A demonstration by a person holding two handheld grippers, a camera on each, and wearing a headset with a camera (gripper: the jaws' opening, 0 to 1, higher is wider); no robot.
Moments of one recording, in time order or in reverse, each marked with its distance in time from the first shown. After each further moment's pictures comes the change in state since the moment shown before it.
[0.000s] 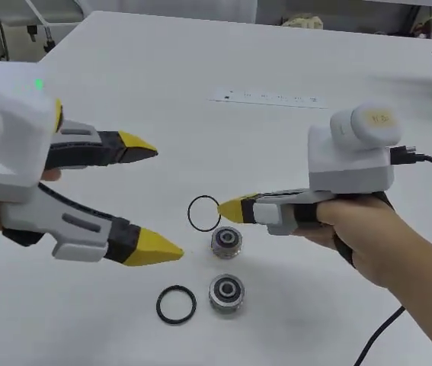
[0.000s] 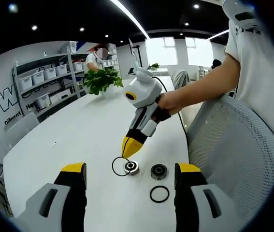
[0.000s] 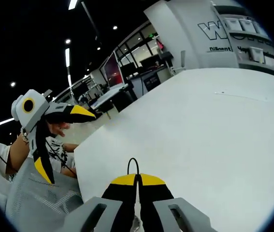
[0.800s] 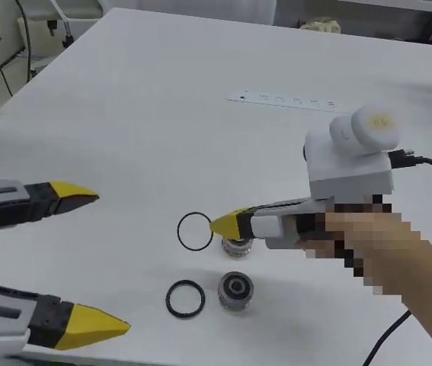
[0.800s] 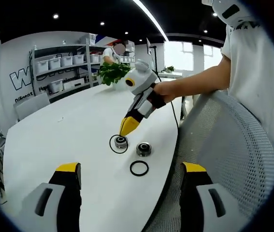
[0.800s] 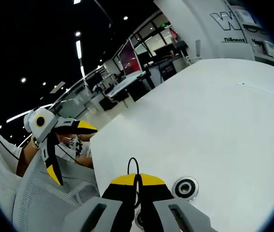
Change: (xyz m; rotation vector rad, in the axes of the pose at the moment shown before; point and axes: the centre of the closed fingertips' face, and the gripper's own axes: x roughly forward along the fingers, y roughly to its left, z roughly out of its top) left arm -0.044 -0.037 -0.062 -0.180 0.016 0.086; right arm 0.012 0.038 -0.022 -0.003 0.111 0.145
